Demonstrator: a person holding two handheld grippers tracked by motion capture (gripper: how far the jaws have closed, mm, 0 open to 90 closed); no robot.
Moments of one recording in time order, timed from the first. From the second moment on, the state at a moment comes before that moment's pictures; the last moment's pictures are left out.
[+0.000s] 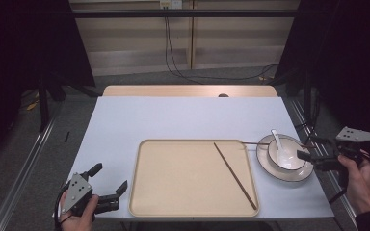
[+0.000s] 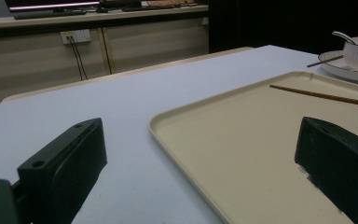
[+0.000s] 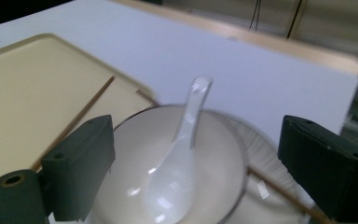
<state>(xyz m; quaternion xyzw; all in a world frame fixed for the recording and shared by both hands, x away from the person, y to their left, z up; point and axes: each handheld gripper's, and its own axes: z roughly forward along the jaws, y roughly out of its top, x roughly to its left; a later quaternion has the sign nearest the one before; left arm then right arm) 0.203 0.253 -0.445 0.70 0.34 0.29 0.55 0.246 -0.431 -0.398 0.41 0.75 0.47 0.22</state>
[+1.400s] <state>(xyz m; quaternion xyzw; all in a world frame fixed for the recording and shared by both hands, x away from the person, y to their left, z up) 0.203 0.253 -0.445 0.71 0.34 0.29 0.55 0.334 -0.460 -0.432 0.27 0.91 0.28 0.13</state>
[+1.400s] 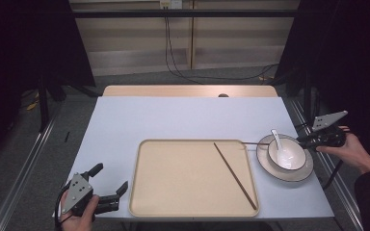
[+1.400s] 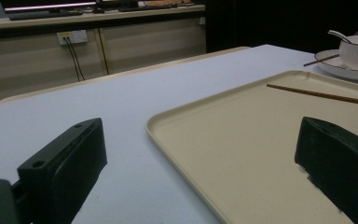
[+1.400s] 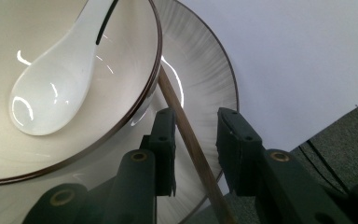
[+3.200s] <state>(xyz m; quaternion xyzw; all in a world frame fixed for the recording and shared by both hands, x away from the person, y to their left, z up) 0.203 0.254 -0.444 0.71 0.33 0.29 0.55 0.311 -0.470 -0.405 0.35 0.87 0.33 0.15</state>
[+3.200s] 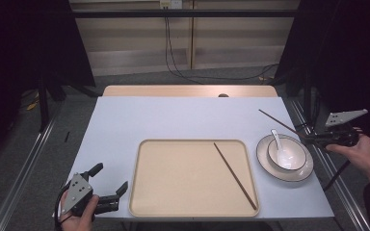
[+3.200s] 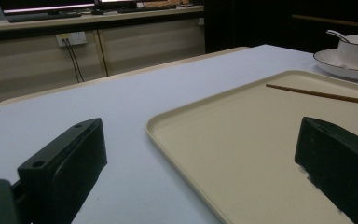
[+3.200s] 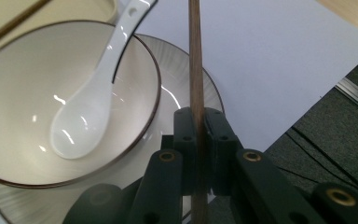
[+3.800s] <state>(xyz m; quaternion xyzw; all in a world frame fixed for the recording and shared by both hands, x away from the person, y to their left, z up) 0.204 0.254 -0.444 0.71 0.33 0.29 0.55 0.249 -0.422 -0.392 0.40 0.84 0.35 0.13</state>
